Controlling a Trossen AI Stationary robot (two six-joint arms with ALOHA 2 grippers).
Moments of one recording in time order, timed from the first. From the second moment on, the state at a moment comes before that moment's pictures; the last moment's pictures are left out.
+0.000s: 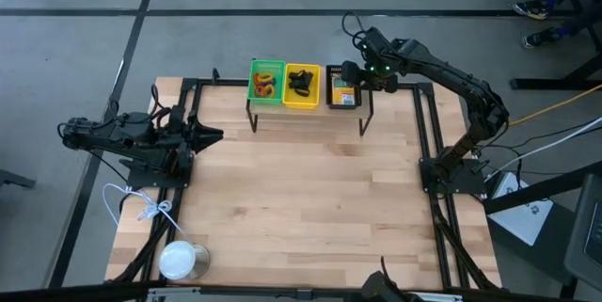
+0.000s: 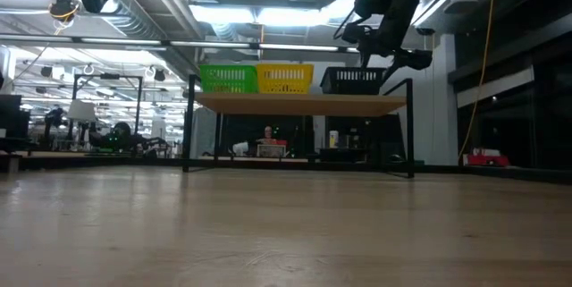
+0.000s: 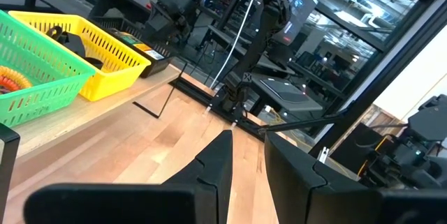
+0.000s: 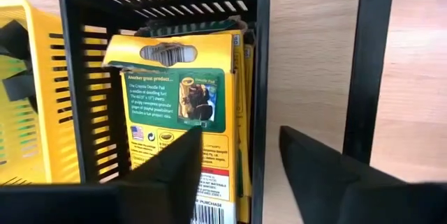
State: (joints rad) left arm -0.21 0.31 0.57 -0.32 -0.35 -0.54; right arm -0.69 1.63 1.53 -1.04 -0.11 0.92
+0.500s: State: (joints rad) left arm -0.21 0.30 0.57 -0.26 -0.30 -0.47; right arm -0.70 1.51 1.53 -0.98 -0.13 0.89
